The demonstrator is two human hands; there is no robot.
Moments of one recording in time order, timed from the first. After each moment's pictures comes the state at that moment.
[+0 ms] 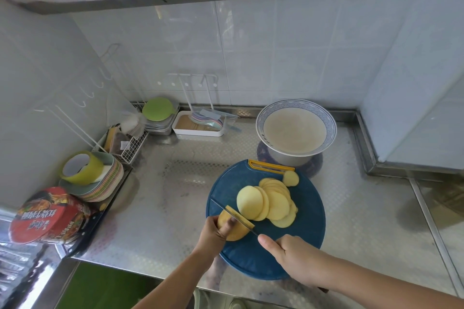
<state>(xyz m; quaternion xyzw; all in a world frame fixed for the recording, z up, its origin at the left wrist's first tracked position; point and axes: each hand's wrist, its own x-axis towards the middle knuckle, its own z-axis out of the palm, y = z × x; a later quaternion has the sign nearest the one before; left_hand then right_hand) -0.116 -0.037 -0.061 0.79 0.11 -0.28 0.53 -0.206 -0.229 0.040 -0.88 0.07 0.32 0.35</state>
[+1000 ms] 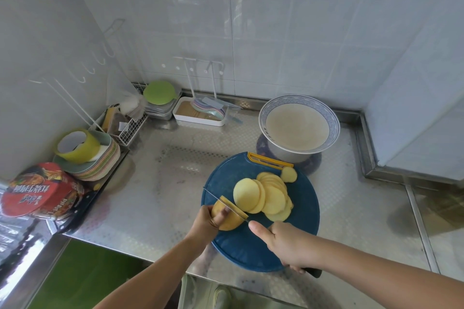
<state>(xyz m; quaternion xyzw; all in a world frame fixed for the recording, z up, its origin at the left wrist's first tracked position) -0.113 -0.035 -0.059 0.79 0.10 -0.27 0.54 -0.187 -0.226 0.062 -0.86 0.08 0.40 0.32</state>
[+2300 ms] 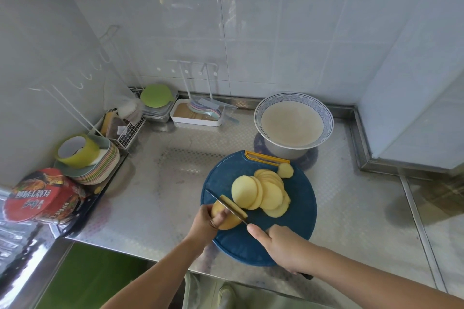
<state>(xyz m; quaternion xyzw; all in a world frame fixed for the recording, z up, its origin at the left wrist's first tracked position) -0.123 -0.034 -0.049 0.80 0.08 -0.26 0.53 -0.204 -0.220 0.027 -0.88 0.10 0.35 0.31</state>
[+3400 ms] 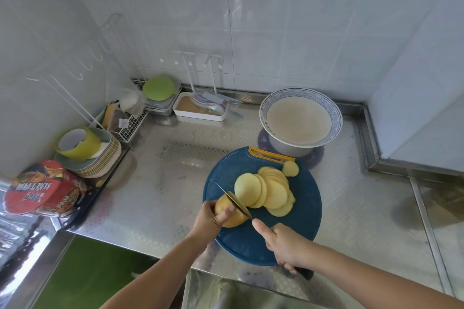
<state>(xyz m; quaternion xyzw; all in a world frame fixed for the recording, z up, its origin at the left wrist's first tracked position) -0.121 -0.041 -0.046 0.78 0.10 -0.27 0.55 -0.193 -0.224 0.007 -0.80 0.17 0.40 0.41</state>
